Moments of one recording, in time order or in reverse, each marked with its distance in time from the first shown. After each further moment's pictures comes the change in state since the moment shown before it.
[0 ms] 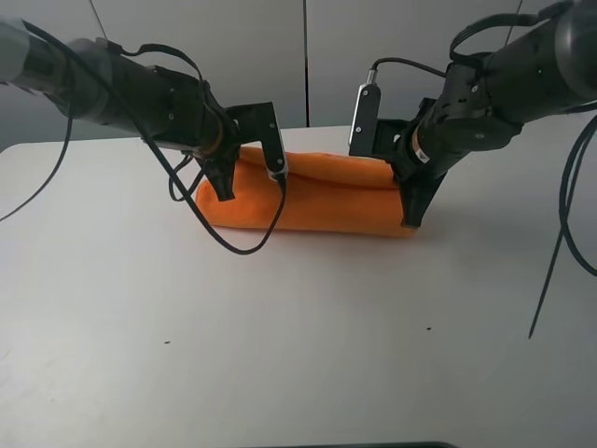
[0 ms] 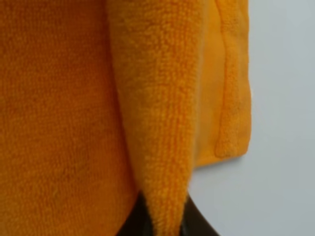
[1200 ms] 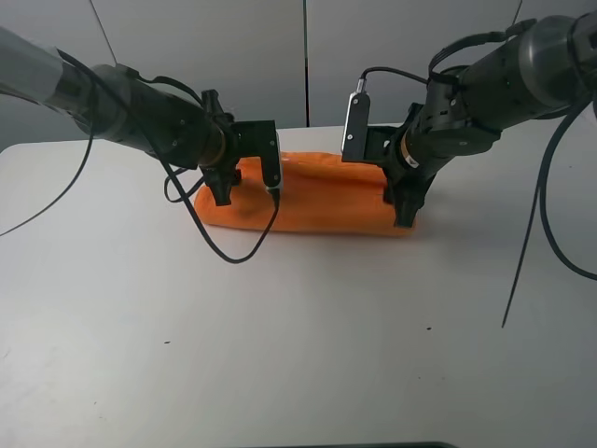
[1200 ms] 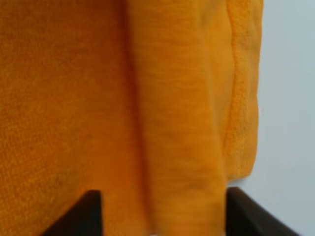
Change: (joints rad) left arm 0.021 0.062 -0.007 0.303 -0.023 -0.167; right arm -0.002 0.068 -0.042 -0.125 -0.016 0.076
